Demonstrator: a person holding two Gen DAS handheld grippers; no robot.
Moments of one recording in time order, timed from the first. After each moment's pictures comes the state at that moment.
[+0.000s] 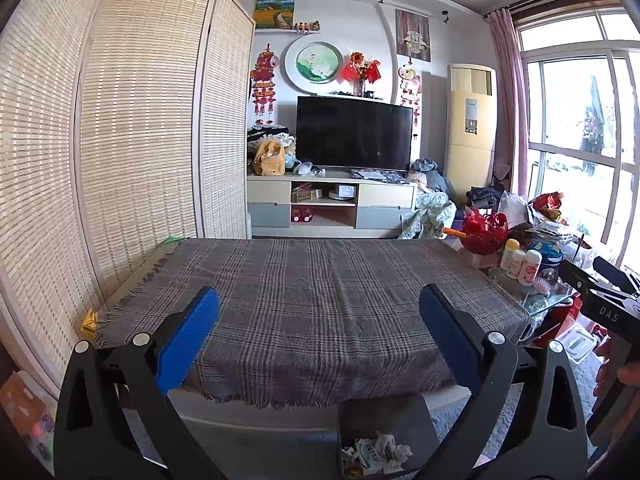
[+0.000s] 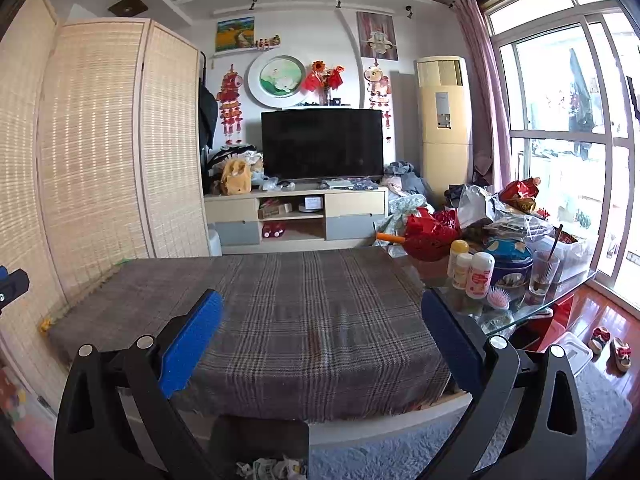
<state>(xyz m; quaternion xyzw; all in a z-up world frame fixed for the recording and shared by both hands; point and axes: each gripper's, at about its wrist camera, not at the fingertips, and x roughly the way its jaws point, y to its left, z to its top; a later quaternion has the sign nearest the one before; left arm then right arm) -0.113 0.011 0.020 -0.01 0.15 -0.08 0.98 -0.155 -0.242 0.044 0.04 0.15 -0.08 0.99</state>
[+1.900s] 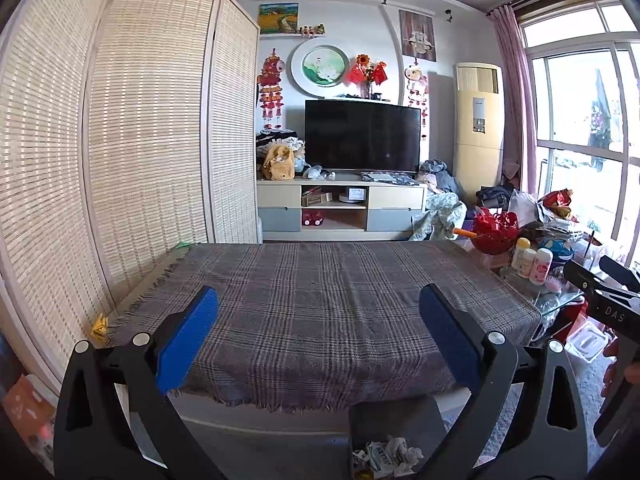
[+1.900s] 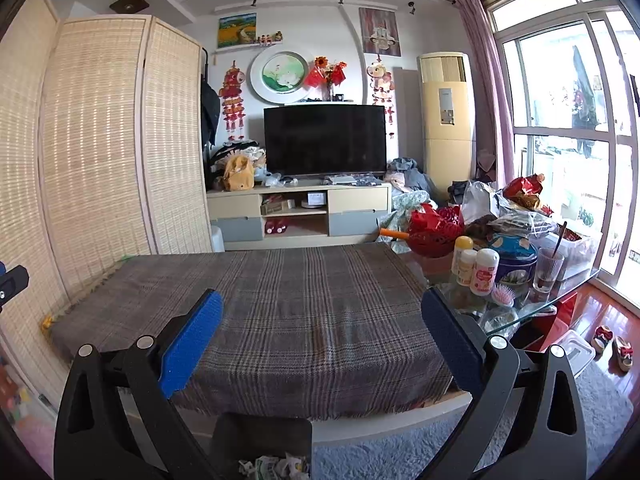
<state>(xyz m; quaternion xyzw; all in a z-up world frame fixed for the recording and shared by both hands) -0.113 0.005 0.020 0.01 0.14 -0.06 0.99 -0.150 -0.241 0.040 0.04 0.15 -0.07 0.98</state>
